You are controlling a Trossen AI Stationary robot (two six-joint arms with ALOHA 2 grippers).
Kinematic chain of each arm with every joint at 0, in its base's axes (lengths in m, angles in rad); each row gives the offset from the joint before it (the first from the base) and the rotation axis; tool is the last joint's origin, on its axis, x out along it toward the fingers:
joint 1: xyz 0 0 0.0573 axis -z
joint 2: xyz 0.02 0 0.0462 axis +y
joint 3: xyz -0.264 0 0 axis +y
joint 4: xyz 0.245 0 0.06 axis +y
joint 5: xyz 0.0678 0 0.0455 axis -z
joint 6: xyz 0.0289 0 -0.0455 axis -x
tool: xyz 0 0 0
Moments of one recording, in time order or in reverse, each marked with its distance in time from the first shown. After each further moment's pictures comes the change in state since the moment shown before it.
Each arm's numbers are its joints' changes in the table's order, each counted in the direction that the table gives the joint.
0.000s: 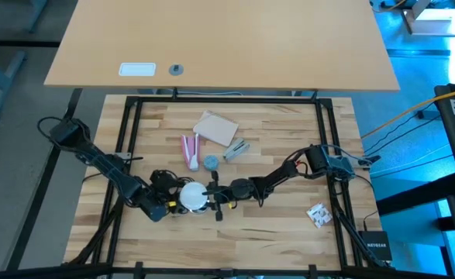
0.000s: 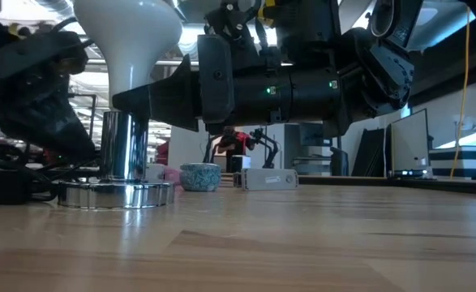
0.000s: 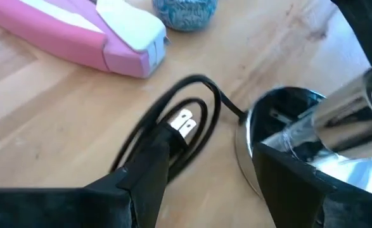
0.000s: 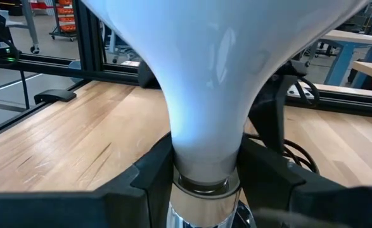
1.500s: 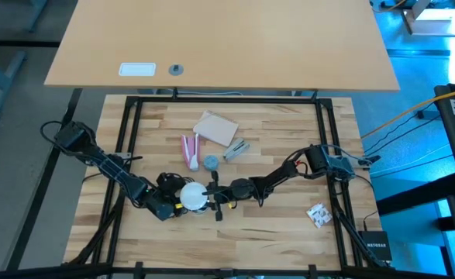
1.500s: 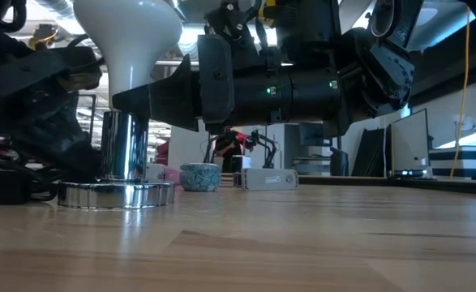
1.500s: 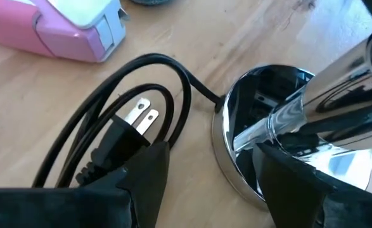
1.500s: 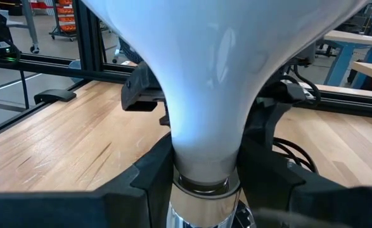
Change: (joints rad) left arm -0.048 0.097 0.002 -0.172 0.106 -0.115; right arm 0.000 0.000 0.000 -0.003 0.001 0.003
